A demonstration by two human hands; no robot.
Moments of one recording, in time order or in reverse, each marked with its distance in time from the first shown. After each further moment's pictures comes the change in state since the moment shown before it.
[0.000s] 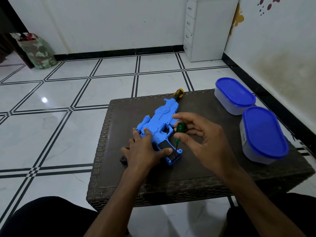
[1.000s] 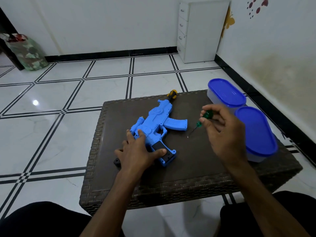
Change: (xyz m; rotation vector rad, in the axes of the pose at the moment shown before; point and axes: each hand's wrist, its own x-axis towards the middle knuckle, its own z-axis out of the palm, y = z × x) left_hand -0.001 0.000 -0.003 -0.008 -0.010 -0.002; right_hand -0.003 0.034 -0.033 -0.197 0.363 0.153
